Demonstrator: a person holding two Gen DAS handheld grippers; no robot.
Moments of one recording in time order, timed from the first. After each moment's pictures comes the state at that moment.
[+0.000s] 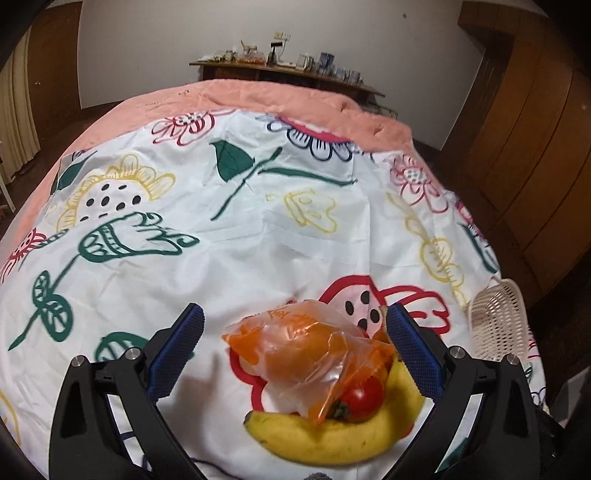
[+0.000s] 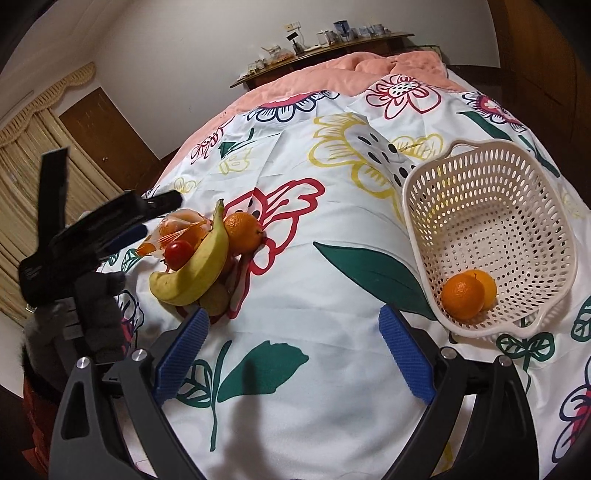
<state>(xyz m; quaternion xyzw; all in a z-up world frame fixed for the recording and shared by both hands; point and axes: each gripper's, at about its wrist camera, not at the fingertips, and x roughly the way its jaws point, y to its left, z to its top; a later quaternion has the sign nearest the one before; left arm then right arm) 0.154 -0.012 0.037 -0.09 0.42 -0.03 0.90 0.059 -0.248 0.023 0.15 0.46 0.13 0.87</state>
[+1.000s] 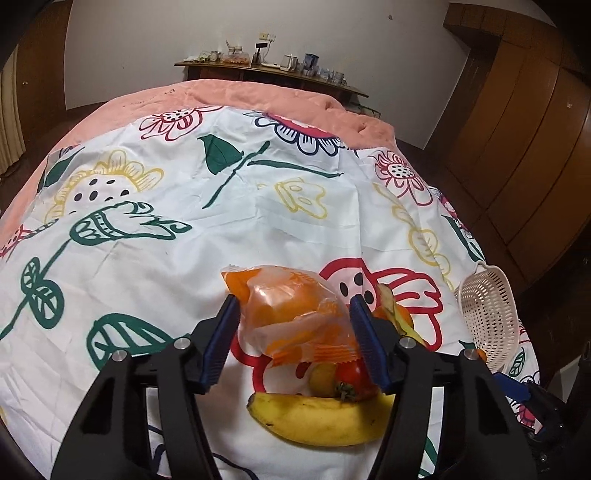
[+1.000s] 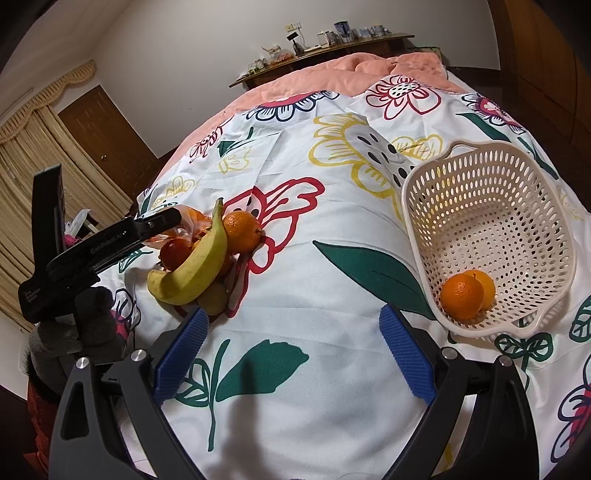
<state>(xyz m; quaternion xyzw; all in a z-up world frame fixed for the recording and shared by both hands) 0.134 0.000 0.033 -0.10 0.41 -0.07 0.90 0.059 -0.248 0.023 0.14 0.46 0.13 0.87</state>
